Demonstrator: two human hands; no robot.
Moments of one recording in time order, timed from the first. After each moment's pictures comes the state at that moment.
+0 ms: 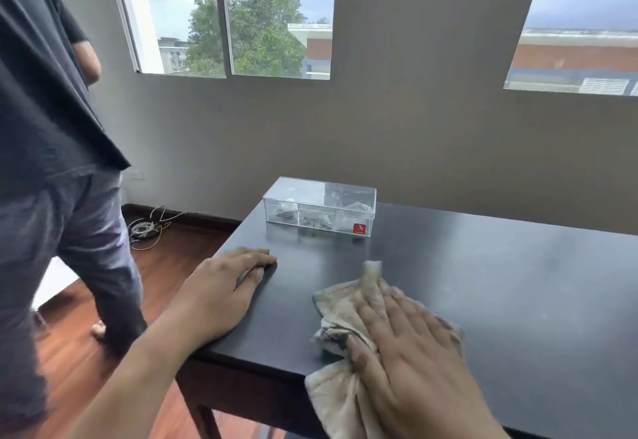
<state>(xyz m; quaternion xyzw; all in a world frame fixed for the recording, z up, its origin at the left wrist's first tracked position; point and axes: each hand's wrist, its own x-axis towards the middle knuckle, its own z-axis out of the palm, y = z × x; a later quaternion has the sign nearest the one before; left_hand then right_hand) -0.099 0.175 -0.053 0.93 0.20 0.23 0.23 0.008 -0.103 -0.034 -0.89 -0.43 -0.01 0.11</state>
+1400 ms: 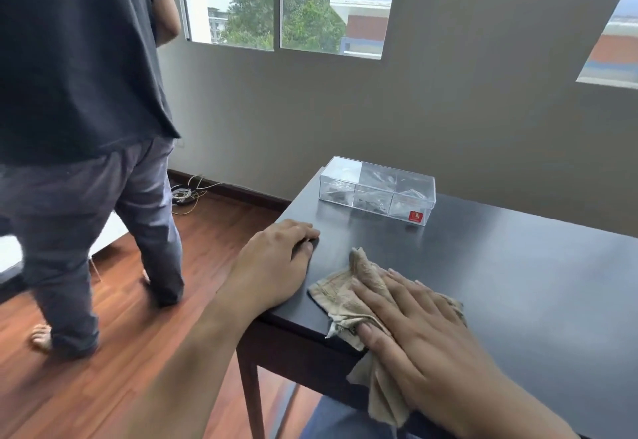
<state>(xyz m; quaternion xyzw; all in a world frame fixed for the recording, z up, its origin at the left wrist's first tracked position) -0.104 0.177 -0.057 0.90 0.25 0.25 0.24 -0.012 -0.069 -0.026 -0.83 -0.56 0.05 0.06</state>
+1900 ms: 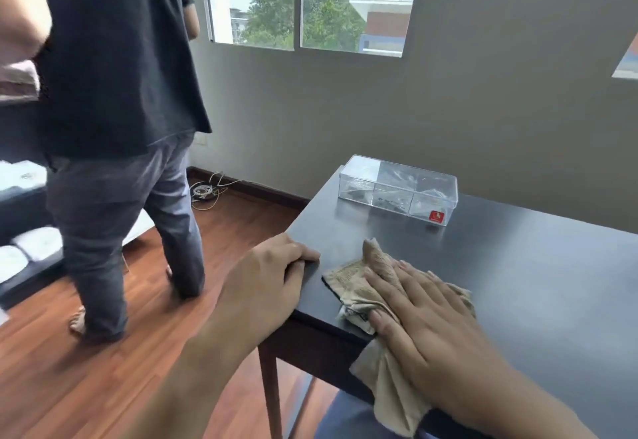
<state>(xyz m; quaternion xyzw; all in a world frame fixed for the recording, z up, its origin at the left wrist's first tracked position) -0.159 0.148 -0.053 0.88 0.28 0.30 0.22 -0.013 -0.054 -0.030 -0.83 -0.56 0.04 0.06</state>
